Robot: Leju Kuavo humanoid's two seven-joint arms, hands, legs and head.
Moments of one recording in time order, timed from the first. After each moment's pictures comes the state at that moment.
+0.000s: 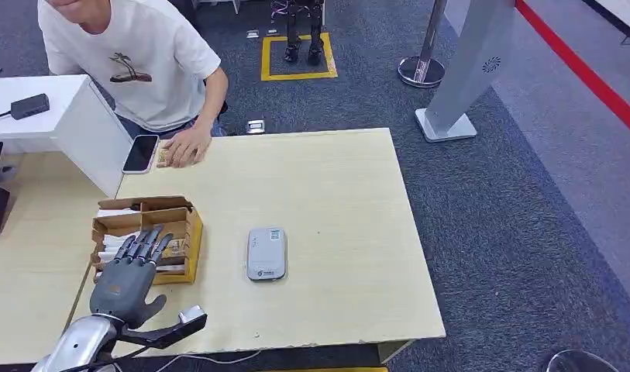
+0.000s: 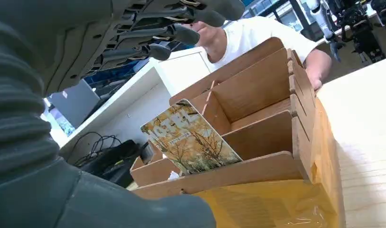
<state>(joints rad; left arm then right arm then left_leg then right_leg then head) 0.03 0.26 -0.25 -1.71 -1.40 -0.13 0.09 -0.10 0.15 -1.23 -0.26 1.25 -0.08 0.12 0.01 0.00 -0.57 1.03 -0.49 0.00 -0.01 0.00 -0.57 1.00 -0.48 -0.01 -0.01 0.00</state>
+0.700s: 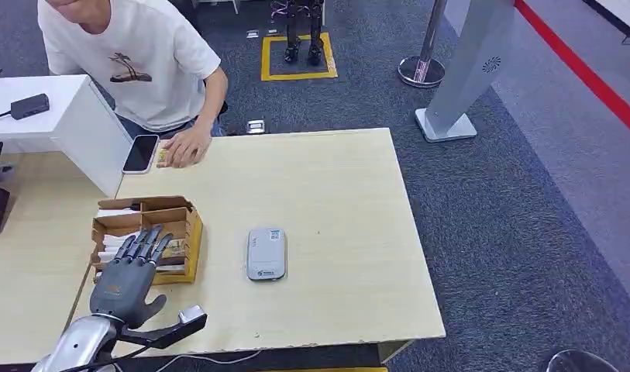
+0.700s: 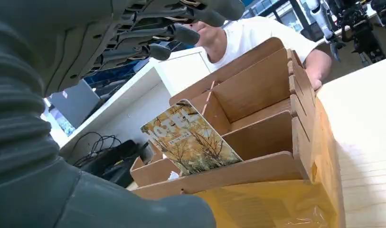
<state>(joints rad) 0.03 0.26 -0.25 -1.71 -1.40 -0.13 0.09 -0.10 0.15 -1.23 -0.26 1.25 -0.08 0.12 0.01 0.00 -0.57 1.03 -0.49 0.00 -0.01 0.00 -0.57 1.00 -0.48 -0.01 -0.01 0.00</state>
